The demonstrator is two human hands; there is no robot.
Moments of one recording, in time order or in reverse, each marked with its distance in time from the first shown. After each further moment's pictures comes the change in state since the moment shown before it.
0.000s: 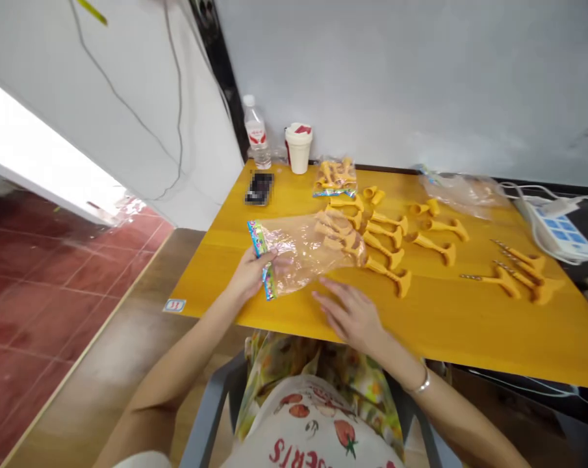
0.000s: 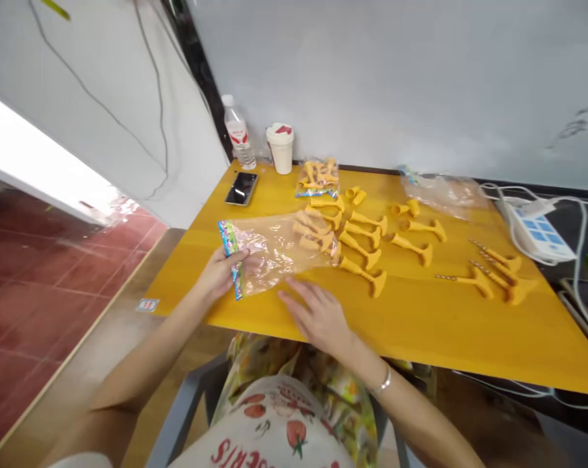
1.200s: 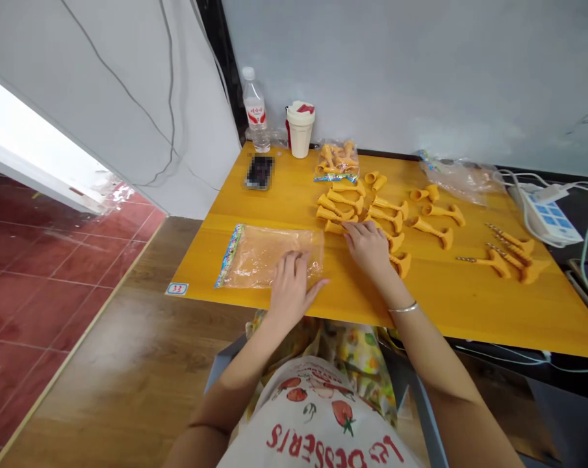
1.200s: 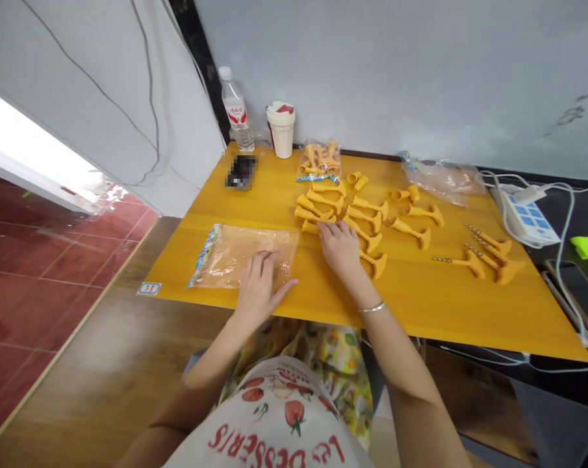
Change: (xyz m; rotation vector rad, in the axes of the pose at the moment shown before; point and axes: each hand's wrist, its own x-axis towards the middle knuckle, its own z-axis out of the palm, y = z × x) left_hand -0.069 -0.058 0.039 1.269 0.083 0.795; right_hand 0.061 0.072 0.003 -0.403 -0.047 0.367
